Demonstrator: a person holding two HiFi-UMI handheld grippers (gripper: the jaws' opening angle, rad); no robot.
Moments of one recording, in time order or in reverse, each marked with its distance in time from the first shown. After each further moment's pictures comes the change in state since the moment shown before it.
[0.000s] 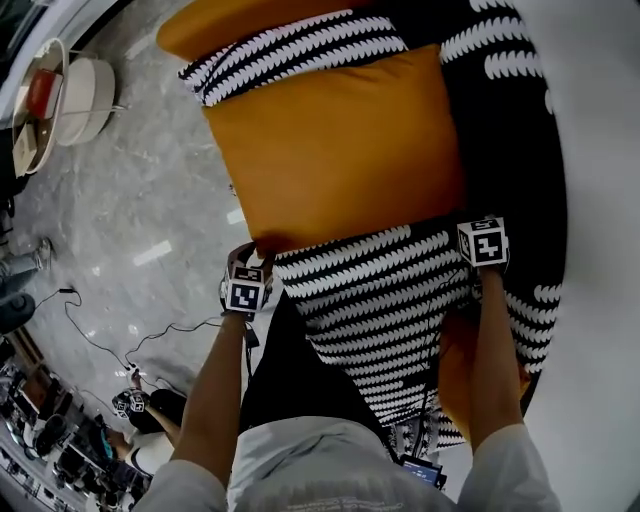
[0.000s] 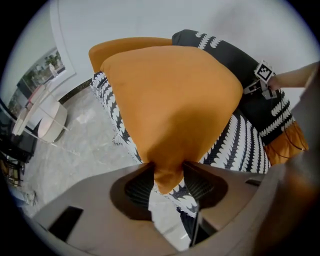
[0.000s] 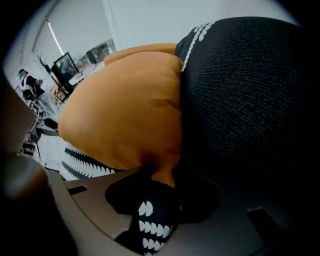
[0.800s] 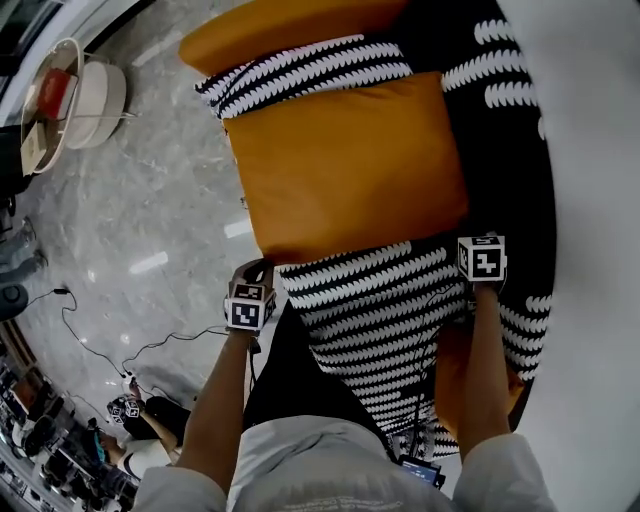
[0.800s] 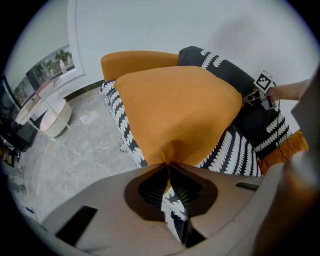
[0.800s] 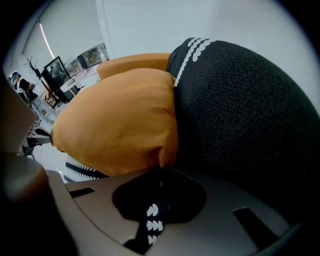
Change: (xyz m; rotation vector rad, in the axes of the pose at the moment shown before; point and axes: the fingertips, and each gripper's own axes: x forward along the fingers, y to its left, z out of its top) left arm -0.041 -0.002 0.019 -0.070 -0.110 -0.011; right arm -0.045 0.003 0.026 0.074 -0.023 -0.078
